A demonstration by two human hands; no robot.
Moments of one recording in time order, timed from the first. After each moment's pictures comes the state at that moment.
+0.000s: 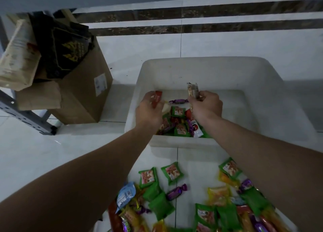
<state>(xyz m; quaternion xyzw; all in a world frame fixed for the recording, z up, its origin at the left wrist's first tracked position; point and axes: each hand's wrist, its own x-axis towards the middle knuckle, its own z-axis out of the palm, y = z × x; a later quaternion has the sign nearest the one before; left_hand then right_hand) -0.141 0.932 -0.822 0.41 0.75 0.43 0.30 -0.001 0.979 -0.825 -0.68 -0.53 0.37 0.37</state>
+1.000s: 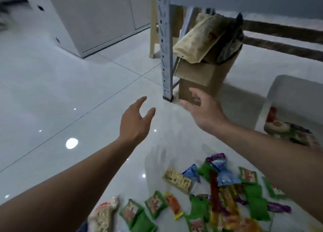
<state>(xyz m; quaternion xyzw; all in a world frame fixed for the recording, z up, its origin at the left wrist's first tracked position) -0.401 0.624 -0.784 0.27 0.88 0.38 0.06 -0.281 0.780 -0.766 -0.34 -0.83 0.41 0.20</state>
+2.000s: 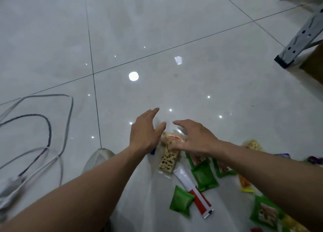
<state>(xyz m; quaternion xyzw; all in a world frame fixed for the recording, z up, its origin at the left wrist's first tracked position) -0.384 0.374 -0.923 0.05 0.96 0.26 0.09 -0.346 0.554 -0.922 0.04 -0.92 0.32 -0.21</state>
